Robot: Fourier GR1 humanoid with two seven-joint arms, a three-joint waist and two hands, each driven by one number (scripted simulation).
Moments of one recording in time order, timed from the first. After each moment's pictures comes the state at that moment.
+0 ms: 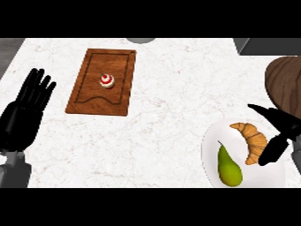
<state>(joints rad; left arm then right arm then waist) -0.13 0.26 0.08 -1.58 0.36 -0.02 0.03 -0.25 -0.54 0.15 -1.30 0.48 0.52 0.40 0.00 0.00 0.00</state>
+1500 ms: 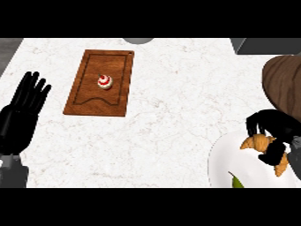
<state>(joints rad) -0.11 0.22 0.15 -1.59 0.32 -0.08 0.04 -0.27 -0.56 0.22 -1.21 0.84 0.45 -0.05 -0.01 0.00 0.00</state>
